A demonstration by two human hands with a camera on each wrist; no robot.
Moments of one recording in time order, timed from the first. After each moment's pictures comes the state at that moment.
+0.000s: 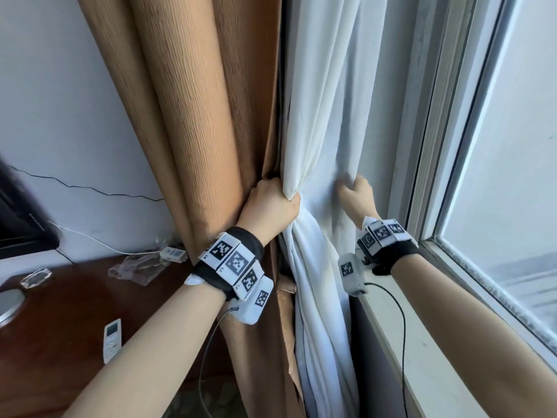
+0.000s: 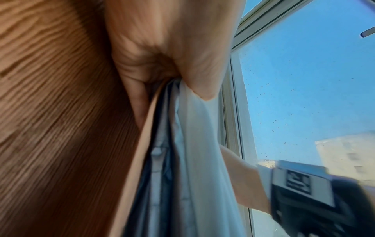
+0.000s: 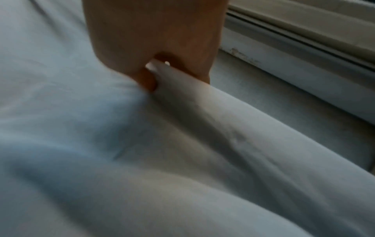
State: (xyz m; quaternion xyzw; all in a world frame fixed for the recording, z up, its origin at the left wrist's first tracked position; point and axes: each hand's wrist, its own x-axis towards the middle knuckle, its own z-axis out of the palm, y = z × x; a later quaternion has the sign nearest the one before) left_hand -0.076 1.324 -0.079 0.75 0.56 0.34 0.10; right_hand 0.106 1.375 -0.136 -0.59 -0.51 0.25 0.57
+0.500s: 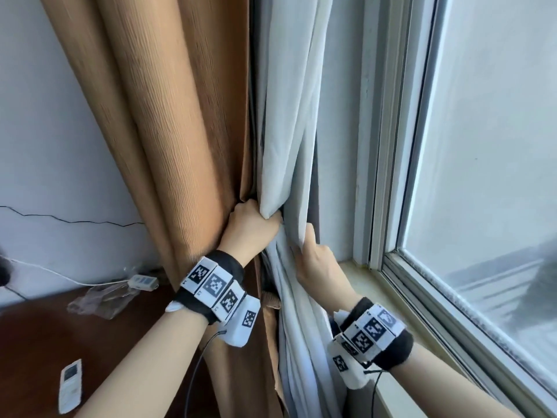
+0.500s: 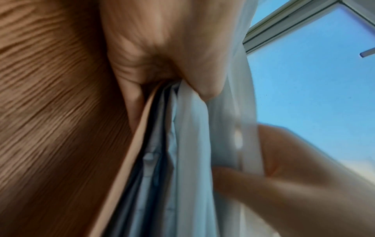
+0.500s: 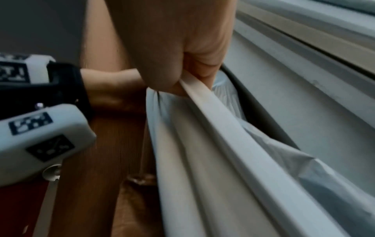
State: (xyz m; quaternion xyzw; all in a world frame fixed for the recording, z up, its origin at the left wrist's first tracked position) left_hand -0.055 1.318 -0.077 0.72 0.56 0.38 0.18; right_hand 0.074 1.273 -0.168 -0.55 -0.72 0.03 0.42
